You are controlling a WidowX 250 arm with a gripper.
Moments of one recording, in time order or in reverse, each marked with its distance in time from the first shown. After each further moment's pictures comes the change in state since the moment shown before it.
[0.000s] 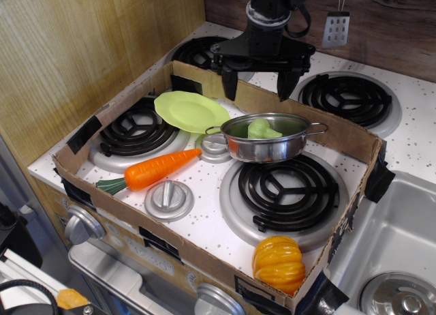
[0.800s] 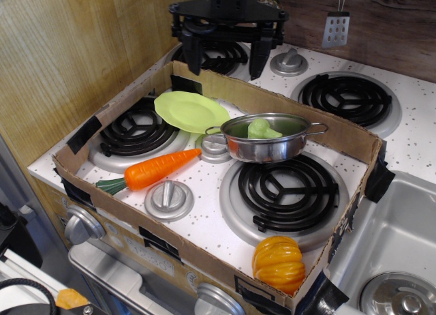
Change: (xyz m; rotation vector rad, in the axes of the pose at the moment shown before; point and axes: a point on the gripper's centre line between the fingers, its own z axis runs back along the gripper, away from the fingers) arm -0.007 0.041 0.049 0.005 0.057 -0.079
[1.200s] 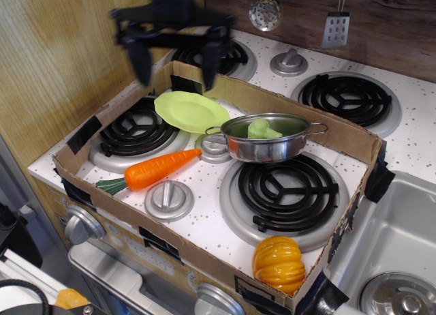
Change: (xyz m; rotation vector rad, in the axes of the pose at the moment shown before) arm -0.027 0.029 0.021 0.008 0.080 -0.007
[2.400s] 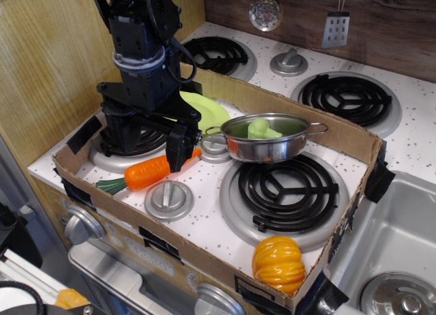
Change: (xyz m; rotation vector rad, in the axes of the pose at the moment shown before) arm -0.054 0.036 -0.054 -0.056 0.066 -0.378
